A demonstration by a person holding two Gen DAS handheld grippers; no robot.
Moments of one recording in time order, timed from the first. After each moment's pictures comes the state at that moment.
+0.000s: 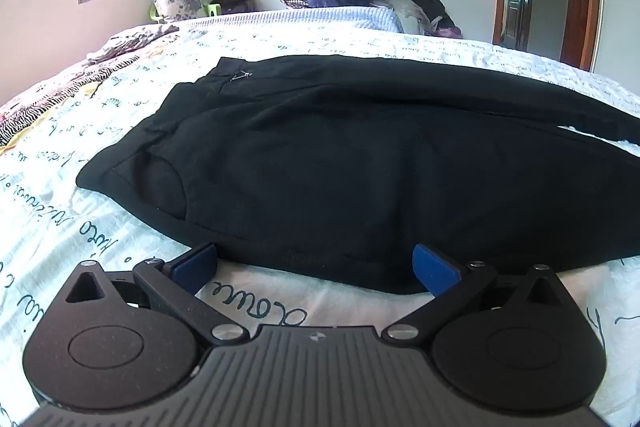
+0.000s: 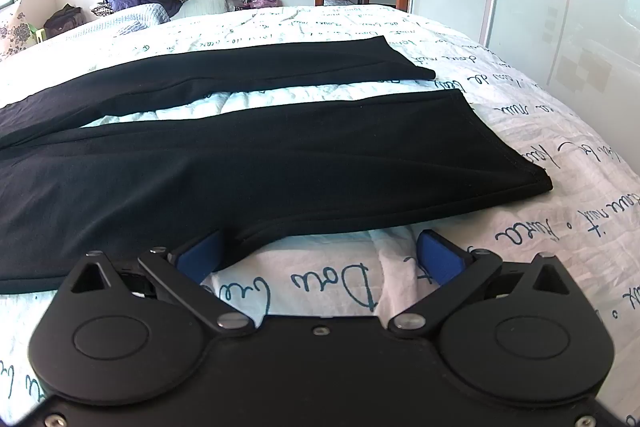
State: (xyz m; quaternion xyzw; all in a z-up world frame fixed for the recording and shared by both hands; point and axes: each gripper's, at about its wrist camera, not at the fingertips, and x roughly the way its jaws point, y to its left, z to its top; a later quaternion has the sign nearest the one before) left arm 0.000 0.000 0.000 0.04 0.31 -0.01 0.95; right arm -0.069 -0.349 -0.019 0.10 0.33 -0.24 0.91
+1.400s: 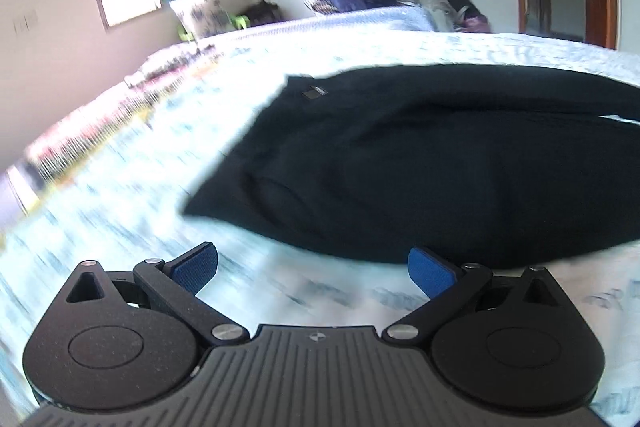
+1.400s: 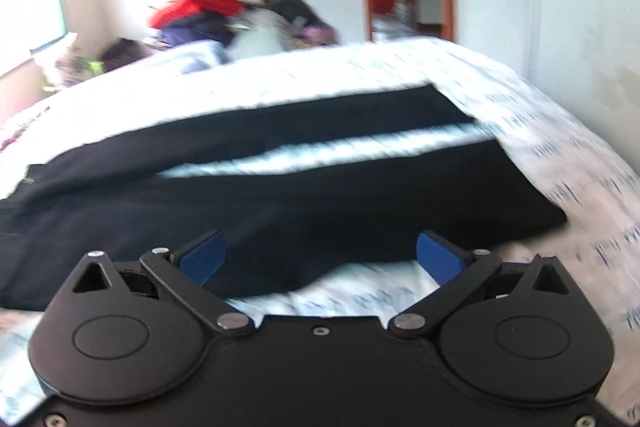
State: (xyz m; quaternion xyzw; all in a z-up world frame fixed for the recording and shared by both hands) left arm -0.005 0.063 0.035 0.11 0.30 0.04 0.95; right arm -0.087 -0.333 0.042 0.13 0.28 -0.13 0.94
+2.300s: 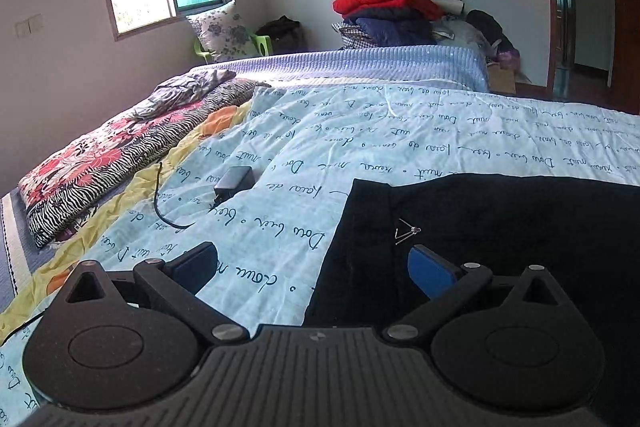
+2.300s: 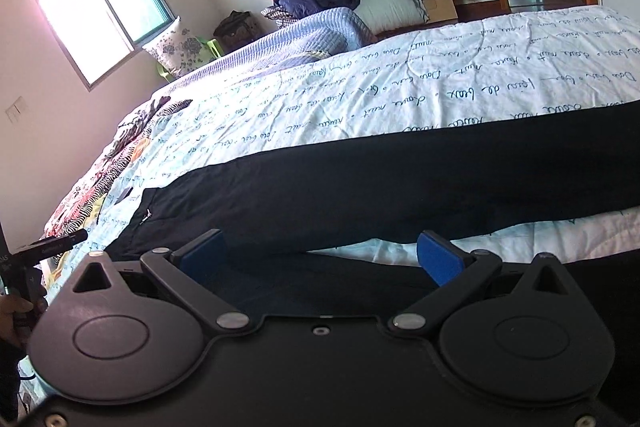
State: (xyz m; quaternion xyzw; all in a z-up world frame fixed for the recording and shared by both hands) left arm 0.182 0.134 0.099 0.08 0.28 0.05 0.95; right arm 0.073 -0.314 0.060 0.23 0.33 0.06 0.91
